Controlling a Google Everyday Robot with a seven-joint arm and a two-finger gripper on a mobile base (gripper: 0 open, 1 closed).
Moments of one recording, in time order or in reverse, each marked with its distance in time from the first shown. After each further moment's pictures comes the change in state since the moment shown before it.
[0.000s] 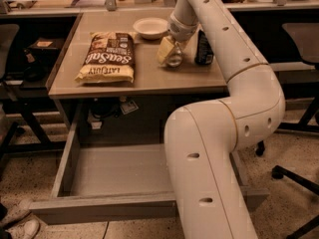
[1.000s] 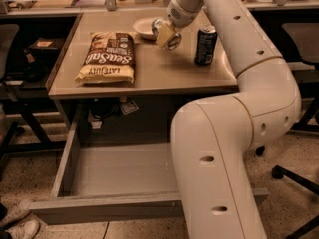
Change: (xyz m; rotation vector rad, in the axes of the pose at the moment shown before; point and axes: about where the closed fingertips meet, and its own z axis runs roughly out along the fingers) arm -0.034 -0.002 -0.047 0.057 -0.160 -0.083
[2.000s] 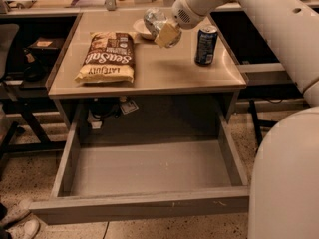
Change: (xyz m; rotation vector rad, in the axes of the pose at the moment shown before) arm 0.004 0.053 -0.060 0.015 -0.199 -0.156
